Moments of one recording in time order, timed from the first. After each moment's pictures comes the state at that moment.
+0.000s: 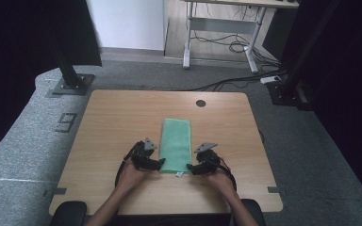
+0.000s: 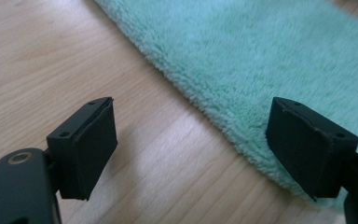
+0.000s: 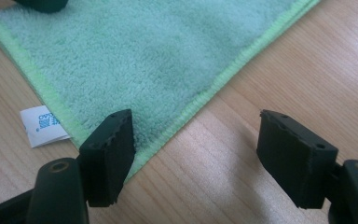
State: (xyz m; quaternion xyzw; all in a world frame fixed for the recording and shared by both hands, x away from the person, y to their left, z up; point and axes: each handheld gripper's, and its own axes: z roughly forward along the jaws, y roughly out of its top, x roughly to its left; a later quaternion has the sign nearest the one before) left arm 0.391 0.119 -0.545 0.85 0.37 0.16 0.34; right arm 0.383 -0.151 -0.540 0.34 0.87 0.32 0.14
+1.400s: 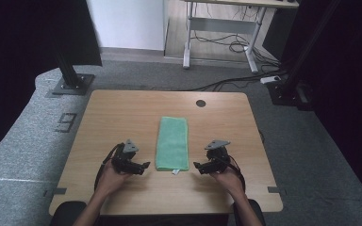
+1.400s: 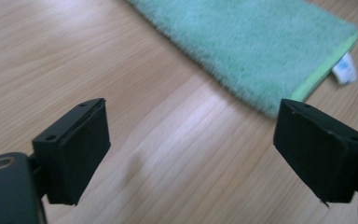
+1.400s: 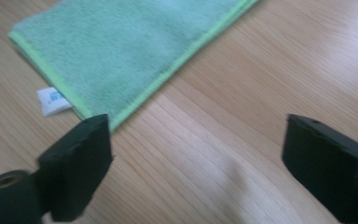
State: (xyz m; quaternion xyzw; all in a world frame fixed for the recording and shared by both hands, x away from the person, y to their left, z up) left arm 0.361 0.179 -0.518 0.85 0.37 0.15 0.34; right arm 0.374 -0.182 -0.513 0.37 0.85 0.34 0.16
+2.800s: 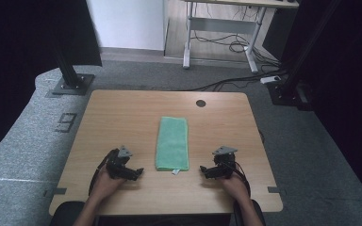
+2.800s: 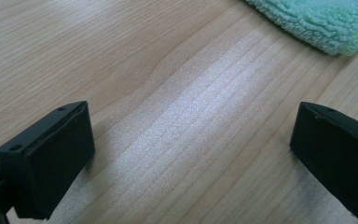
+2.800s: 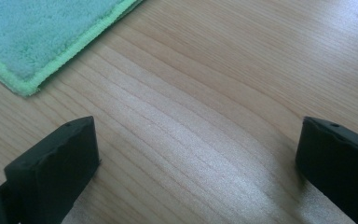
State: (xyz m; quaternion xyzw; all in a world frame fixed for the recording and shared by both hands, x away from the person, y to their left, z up) left arm 0.361 0.199 -0.549 0.85 0.39 0.14 0.32; right arm 0.375 -0.208 -0.557 0.41 0.83 0.35 0.17
